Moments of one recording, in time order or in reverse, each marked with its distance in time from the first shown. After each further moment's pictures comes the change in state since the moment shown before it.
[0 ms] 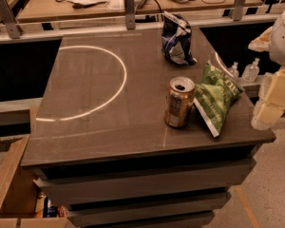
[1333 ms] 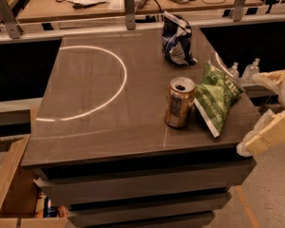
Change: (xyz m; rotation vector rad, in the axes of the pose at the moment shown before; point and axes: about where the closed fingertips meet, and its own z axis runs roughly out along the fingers) arm 0.014 0.030 0.048 0.021 -0.401 0.199
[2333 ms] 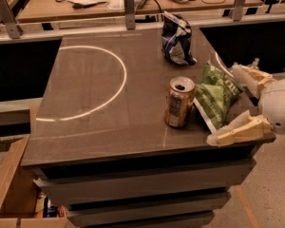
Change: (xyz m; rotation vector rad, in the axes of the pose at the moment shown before) arm -0.049 0.001 0.027 0.079 -0.495 -0.044
